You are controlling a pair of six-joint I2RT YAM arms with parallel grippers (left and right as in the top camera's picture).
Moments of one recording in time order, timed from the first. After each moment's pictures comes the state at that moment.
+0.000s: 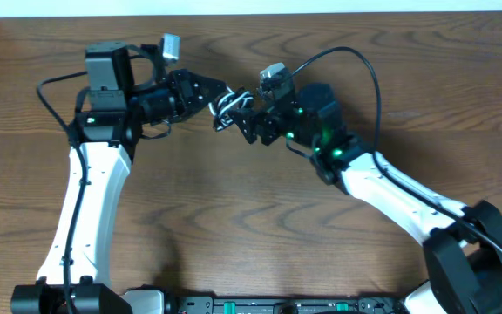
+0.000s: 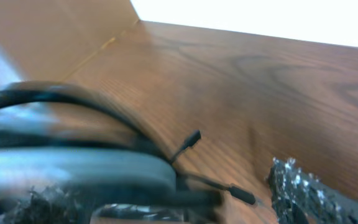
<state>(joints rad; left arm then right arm) 0.00 1.45 1.24 -0.45 1.01 -0.62 0.60 1.71 1.03 0.35 -0.30 0.29</state>
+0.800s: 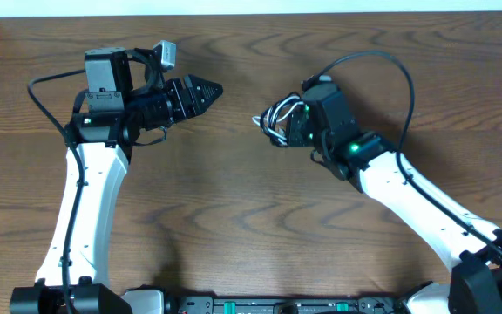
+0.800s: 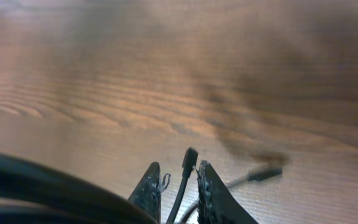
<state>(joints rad) 0.03 1.45 1.24 -0.56 0.83 -0.39 0.55 1.59 1.10 -0.27 0.03 0.55</state>
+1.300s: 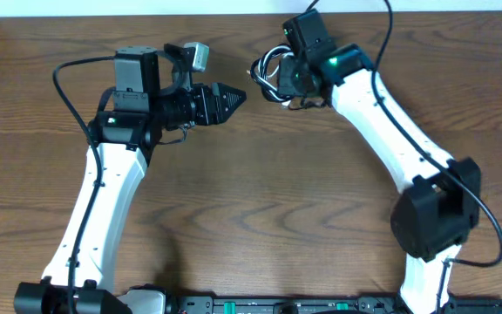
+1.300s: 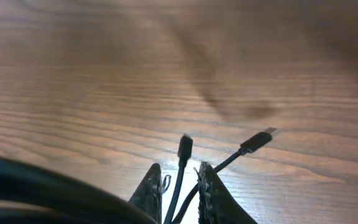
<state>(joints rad) -0.10 1.45 1.24 -0.52 0.75 -0.26 0.48 2.03 1.86 -0.85 0.03 0.54</state>
